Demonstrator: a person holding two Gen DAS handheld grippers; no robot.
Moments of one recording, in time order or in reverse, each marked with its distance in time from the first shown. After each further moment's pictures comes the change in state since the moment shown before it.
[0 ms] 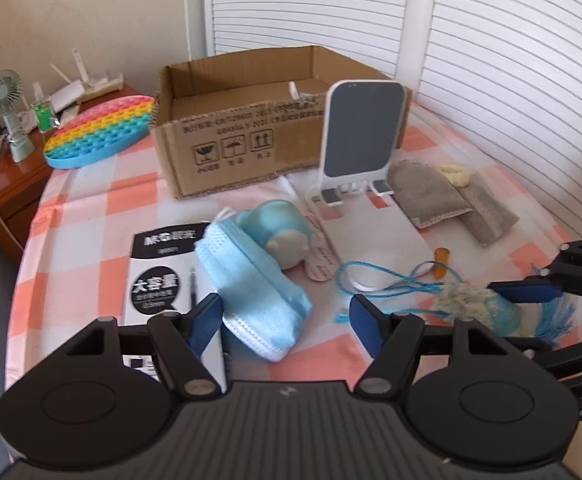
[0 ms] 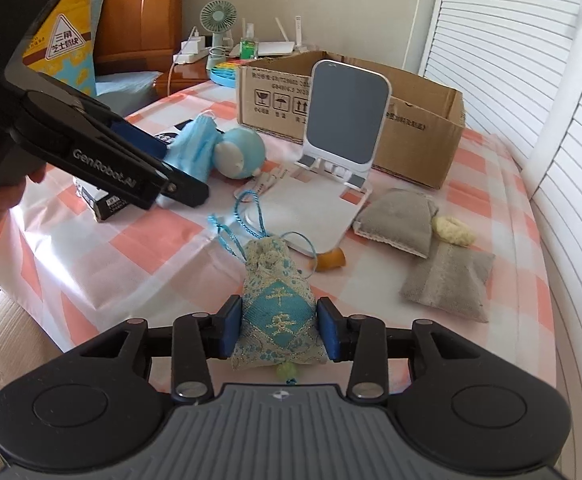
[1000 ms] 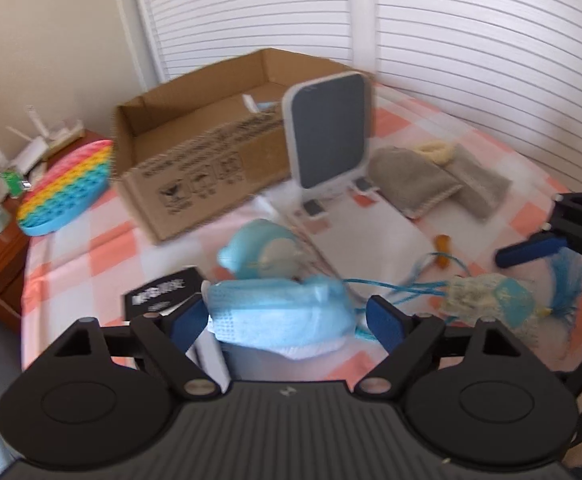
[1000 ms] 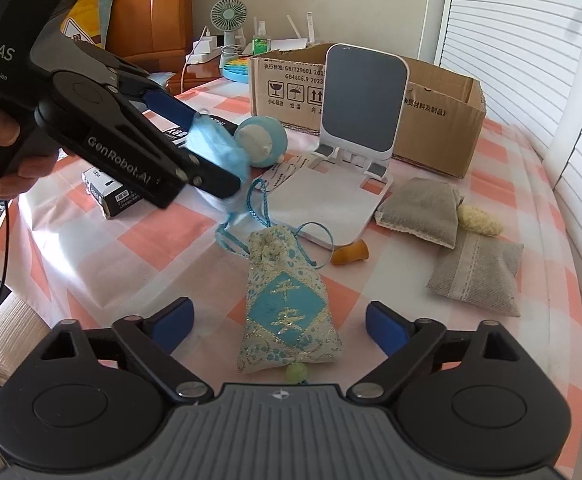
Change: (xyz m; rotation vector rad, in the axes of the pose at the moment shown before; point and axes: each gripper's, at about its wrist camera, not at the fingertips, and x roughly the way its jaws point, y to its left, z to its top) left arm 0.014 -0.009 0.015 0.232 0.005 -0.023; right arm 0.012 -0.002 -0.006 0.017 0.000 0.065
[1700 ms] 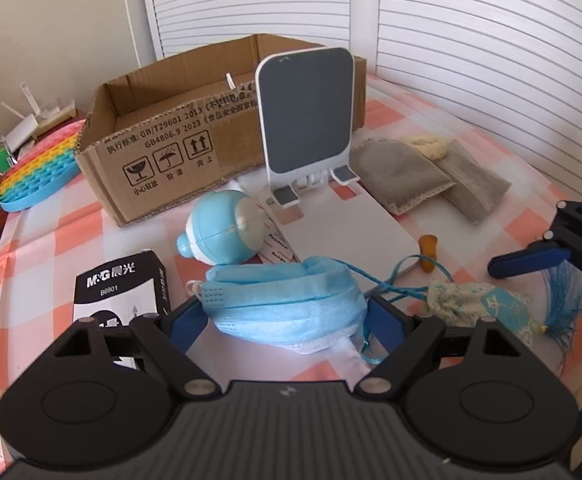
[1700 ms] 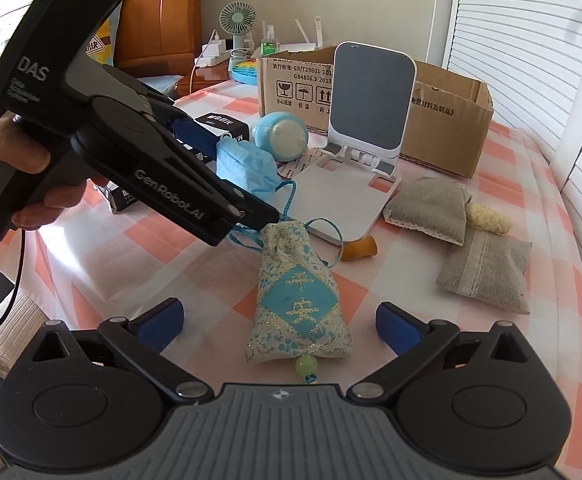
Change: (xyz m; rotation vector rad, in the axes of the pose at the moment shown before) left arm 0.020 -0.013 -0.005 -0.078 0.000 0.004; right arm 0.001 0.001 -0.009 -0.013 -0.025 0.019
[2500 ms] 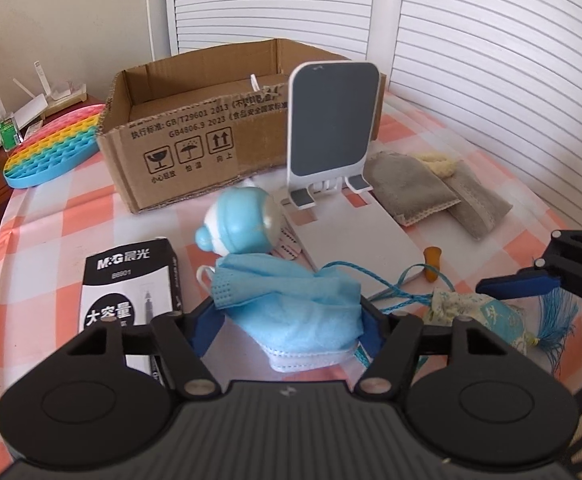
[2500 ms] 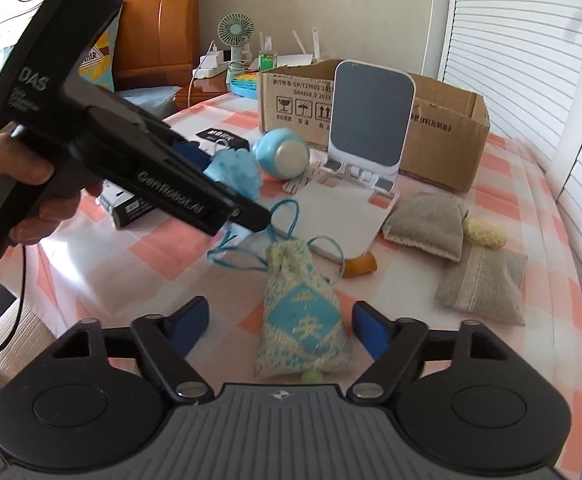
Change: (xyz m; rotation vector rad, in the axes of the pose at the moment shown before) left arm -0.007 0.017 -0.005 -0.089 -0.018 -0.033; right arm -0.003 0.003 0.009 0.004 -0.030 -0.014
